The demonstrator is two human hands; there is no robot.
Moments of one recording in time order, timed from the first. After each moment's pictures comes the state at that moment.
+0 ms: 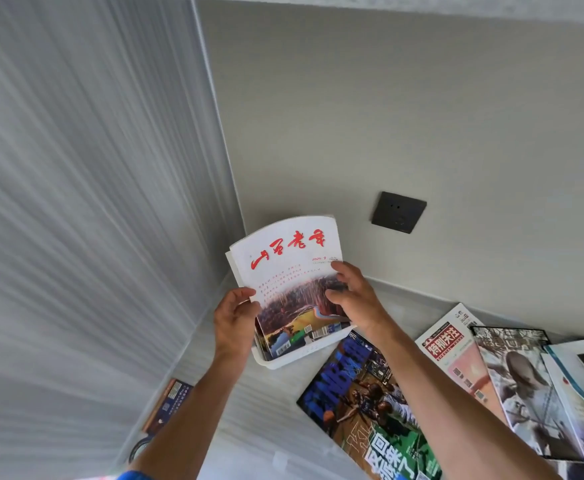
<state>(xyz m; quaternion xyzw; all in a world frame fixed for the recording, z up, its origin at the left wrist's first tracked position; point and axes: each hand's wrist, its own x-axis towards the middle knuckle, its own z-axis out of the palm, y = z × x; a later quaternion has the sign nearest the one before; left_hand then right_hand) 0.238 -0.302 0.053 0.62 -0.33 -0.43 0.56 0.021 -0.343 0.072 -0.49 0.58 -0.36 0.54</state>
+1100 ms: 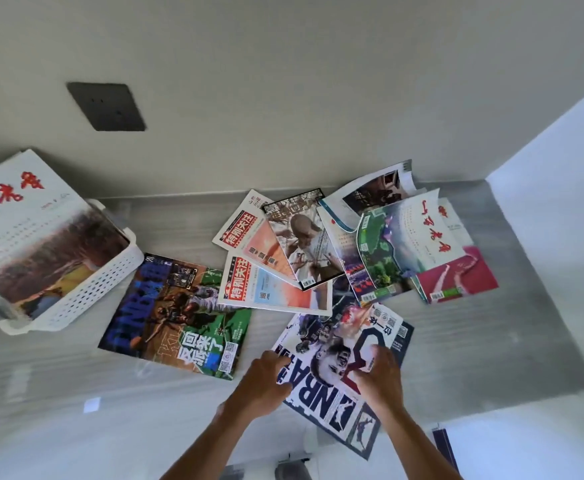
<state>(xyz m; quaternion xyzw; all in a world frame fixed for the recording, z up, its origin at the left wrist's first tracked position) -0.080 -0.056 -0.054 0.44 -0.74 -0.48 -0.17 -0.285 0.061 -0.063 -0.24 0.92 -0.12 0.30</state>
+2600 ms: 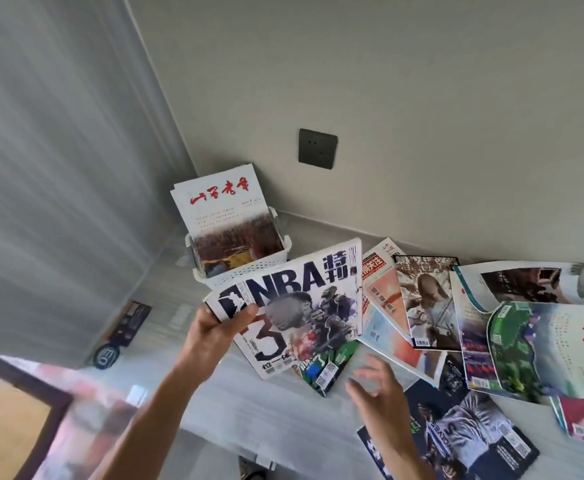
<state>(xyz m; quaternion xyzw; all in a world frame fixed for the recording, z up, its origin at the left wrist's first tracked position) 0.126 -0.114 0.092 0.50 -0.47 -0.55 0.47 -0.142 -0.021 0.034 -0.40 0.75 -0.28 0.44</state>
